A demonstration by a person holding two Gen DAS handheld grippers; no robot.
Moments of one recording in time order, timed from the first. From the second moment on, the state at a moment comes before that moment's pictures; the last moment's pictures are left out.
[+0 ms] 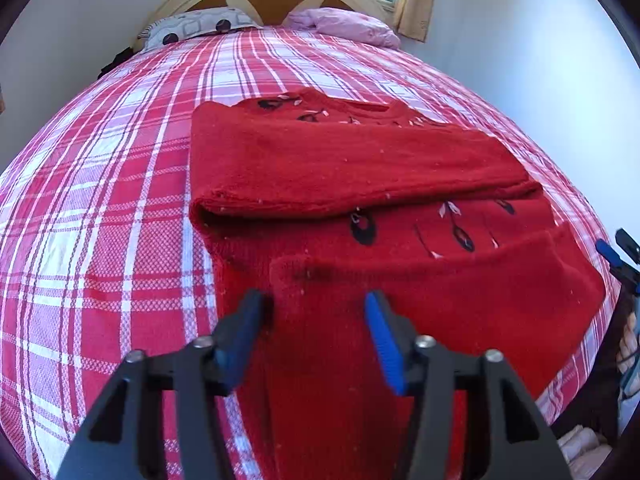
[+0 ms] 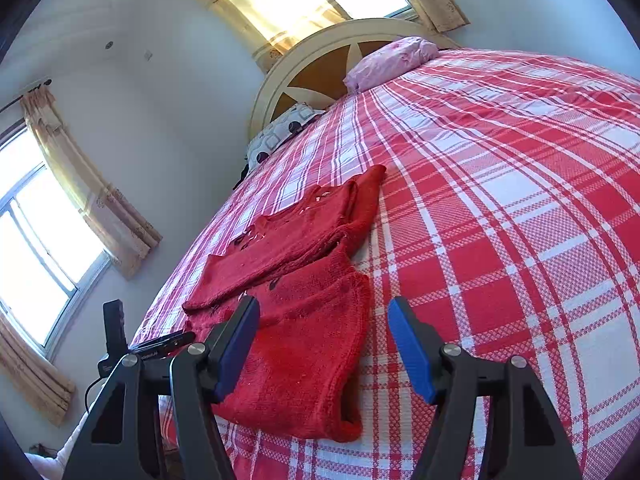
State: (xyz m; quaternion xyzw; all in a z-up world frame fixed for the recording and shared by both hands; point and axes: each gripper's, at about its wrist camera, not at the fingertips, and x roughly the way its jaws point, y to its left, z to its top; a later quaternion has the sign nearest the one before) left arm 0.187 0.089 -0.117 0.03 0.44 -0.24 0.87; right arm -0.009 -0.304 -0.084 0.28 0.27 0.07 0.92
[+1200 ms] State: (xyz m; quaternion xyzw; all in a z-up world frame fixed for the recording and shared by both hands) left arm 0.172 0.113 -0.120 -0.09 0.42 -0.24 0.87; right arm 0.041 -0.238 -0.100 0.02 0.32 0.06 0.94
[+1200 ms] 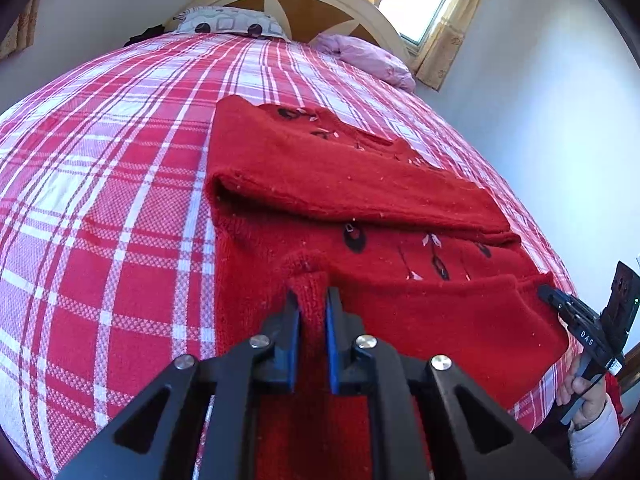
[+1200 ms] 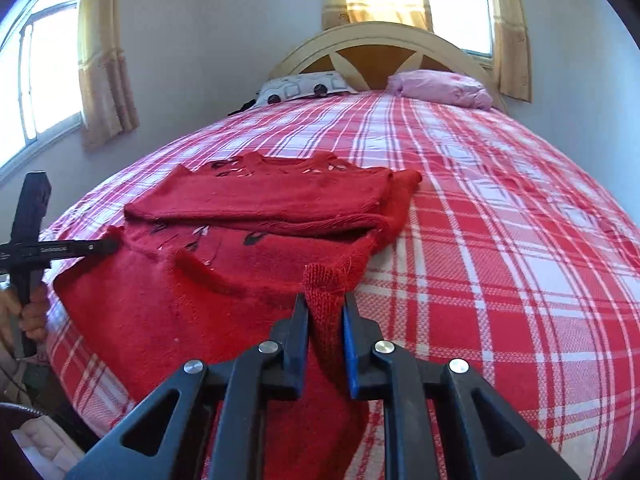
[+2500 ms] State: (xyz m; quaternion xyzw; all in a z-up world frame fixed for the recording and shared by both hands) left arm 0.194 0.117 -0.050 -0.11 0.34 -0.20 0.91; right arm 0.073 -0.240 -0.013 0.04 0.25 0.05 0.97
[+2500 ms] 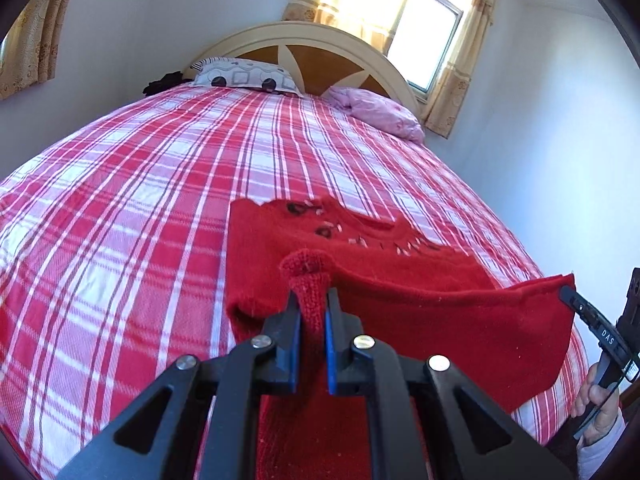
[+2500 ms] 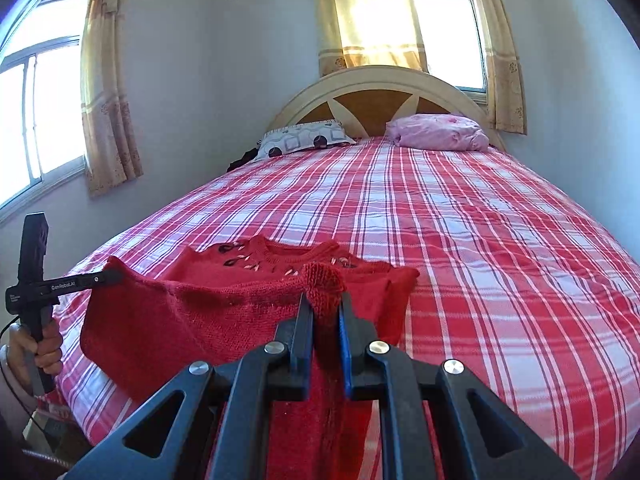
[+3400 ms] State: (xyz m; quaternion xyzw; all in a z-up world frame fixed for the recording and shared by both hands) left arm 0.346 0.083 -0.047 -0.10 0.37 -0.15 0.91; right arm 0.235 -0.276 -0.018 0.04 0.27 0.01 0.96
